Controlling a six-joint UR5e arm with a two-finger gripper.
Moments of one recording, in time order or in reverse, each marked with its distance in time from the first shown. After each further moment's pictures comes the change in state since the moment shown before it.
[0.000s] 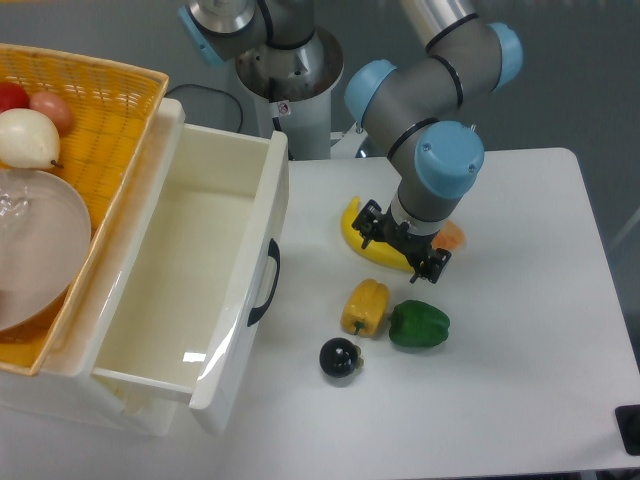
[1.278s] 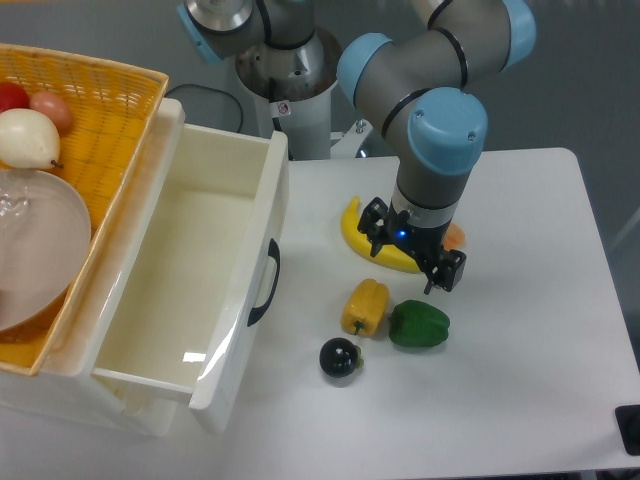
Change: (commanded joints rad) arm -0.032 0.028 0.212 -0.049 0.028 0.057
